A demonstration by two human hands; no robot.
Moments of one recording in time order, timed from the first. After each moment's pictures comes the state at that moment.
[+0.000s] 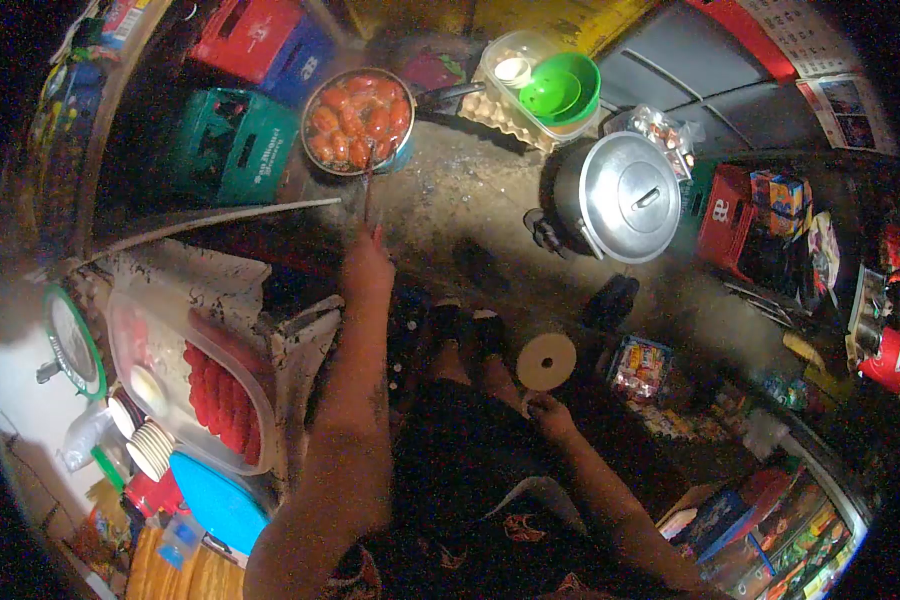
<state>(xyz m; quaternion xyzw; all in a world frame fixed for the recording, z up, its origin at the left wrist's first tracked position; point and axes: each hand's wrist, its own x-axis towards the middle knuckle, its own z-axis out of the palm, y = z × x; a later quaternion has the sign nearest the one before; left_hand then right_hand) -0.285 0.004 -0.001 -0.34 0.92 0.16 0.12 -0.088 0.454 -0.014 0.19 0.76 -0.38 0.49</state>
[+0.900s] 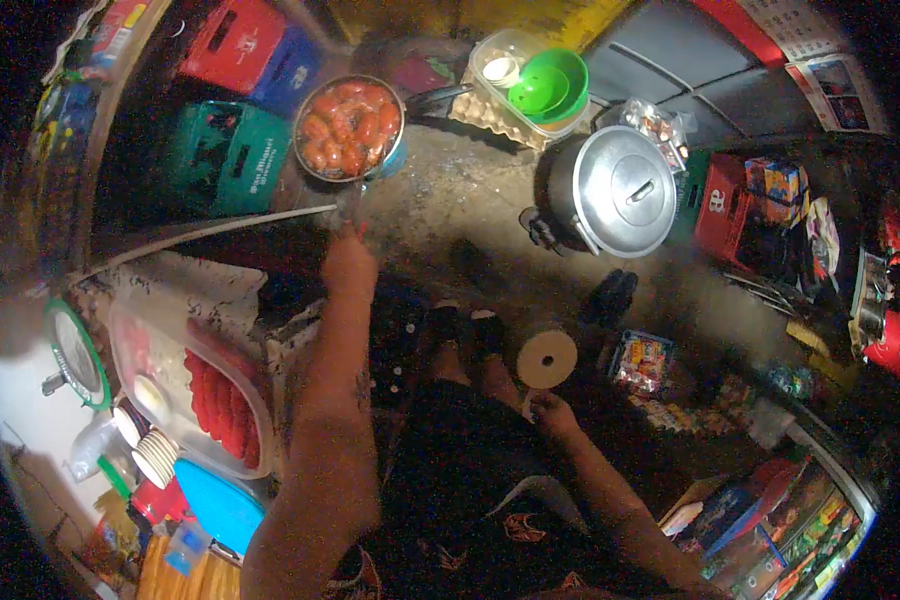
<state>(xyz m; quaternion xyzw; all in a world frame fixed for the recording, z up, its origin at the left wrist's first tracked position) -0.302 -0.018 0.012 -0.30 0.93 0.13 0.17 -0.087 0.458 -0.015 0.24 0.73 -0.39 0.50</state>
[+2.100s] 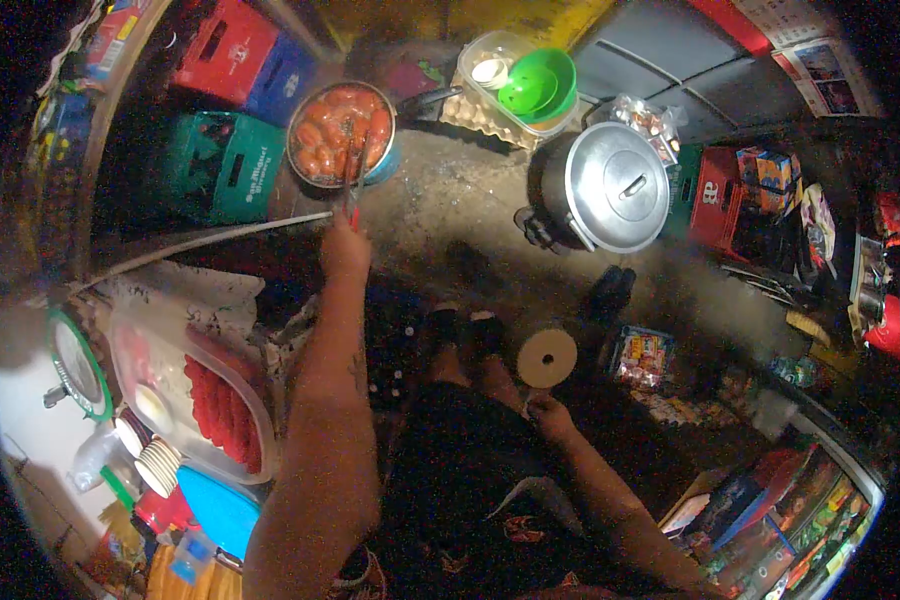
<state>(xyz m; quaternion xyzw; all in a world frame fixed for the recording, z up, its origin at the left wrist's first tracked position) -0.327 -0.034 -0.027 -0.36 0.90 0.22 0.10 -0.078 0.451 -0.006 0.18 0.79 -0.33 0.48</state>
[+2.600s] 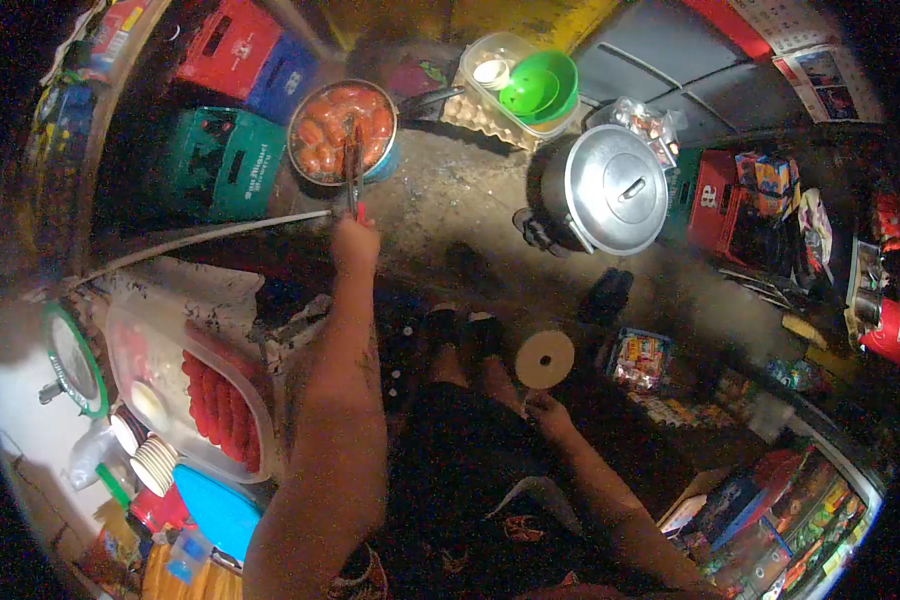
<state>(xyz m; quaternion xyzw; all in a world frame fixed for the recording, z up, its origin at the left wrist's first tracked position) -0.337 -0.019 -0.028 -0.38 0.88 0.28 0.06 -0.067 0.458 -0.024 0.19 0.78 -0.36 0.46</state>
